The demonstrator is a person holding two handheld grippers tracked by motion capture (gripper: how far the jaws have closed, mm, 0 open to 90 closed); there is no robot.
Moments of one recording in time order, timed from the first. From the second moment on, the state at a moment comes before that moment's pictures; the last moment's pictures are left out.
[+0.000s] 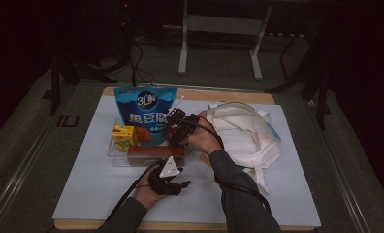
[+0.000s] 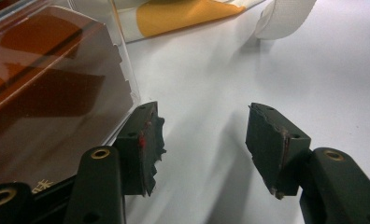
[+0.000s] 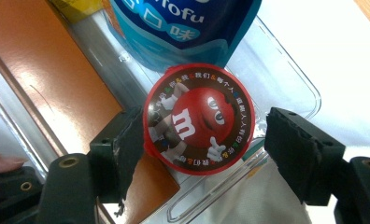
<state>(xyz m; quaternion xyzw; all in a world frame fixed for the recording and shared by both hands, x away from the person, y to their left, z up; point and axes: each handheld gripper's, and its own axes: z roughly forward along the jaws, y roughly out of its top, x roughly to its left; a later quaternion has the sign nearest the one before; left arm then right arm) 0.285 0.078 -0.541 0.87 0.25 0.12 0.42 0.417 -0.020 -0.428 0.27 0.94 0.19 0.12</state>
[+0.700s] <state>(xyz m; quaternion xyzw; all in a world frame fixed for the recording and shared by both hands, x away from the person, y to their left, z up) 0.285 0.078 -0.541 0.87 0.25 0.12 0.42 0.412 -0.031 -0.413 0.26 0.93 0.21 0.13</state>
